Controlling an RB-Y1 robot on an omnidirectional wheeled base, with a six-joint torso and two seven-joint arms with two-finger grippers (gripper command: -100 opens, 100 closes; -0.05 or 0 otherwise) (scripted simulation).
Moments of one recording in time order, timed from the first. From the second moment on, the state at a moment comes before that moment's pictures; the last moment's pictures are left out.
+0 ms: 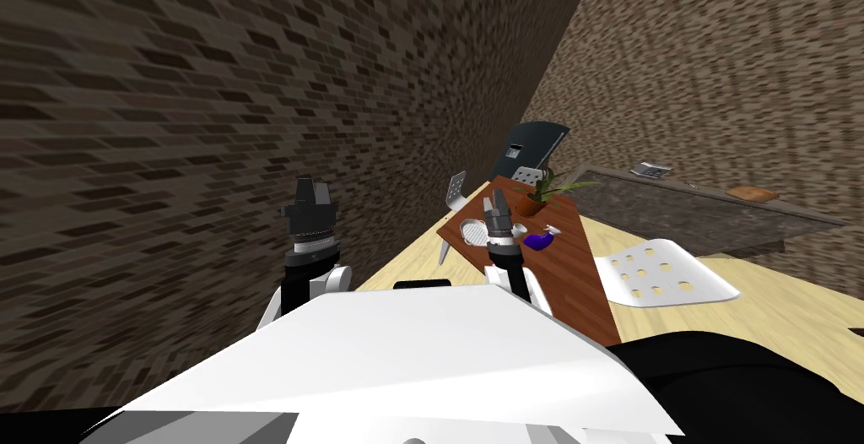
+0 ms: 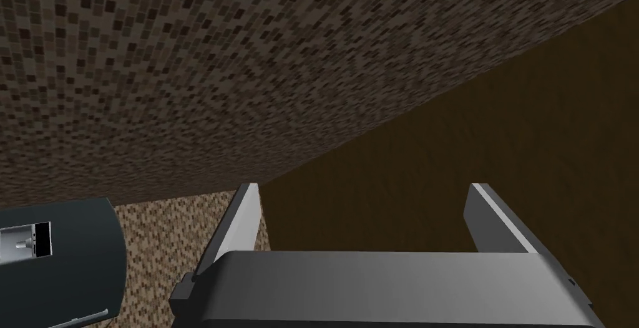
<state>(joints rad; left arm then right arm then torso) 0.49 0.01 0.04 -2.30 -0.08 -0.59 -0.05 0.52 -0.10 0.00 -2.28 0.22 -0.44 -0.08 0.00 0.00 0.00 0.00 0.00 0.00</state>
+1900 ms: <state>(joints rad) 0.49 0.01 0.04 -2.30 -0.08 -0.59 -0.05 0.52 -0.14 -0.10 -2.08 0.76 -0.47 0.06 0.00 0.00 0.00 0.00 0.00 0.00</state>
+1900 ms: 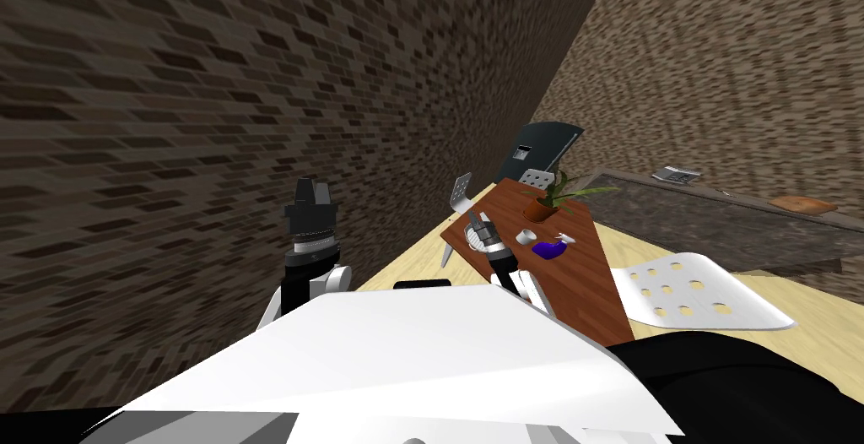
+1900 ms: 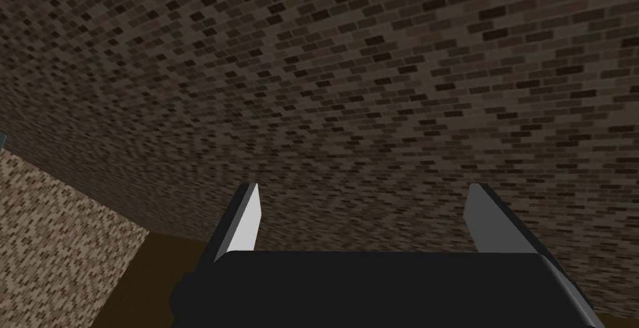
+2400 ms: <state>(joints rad) 0.49 0.01 0.04 -2.30 -0.08 -0.59 -0.05 0.52 -0.15 -0.13 -2.03 0.90 -0.48 0.09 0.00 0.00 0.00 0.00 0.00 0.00</state>
